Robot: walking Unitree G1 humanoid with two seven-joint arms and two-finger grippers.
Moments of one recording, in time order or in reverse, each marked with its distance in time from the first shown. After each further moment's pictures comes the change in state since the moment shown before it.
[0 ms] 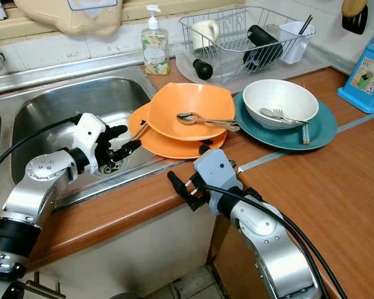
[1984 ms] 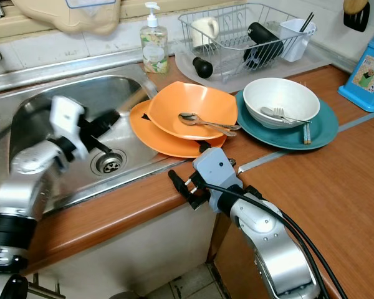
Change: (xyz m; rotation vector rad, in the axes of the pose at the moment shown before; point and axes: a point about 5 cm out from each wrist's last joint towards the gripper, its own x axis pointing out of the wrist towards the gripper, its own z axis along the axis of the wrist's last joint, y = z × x) left arm -0.016 0.028 0.020 -0.104 -0.174 0.215; right arm 0.003 -0.003 0.000 -0.023 0.005 -0.003
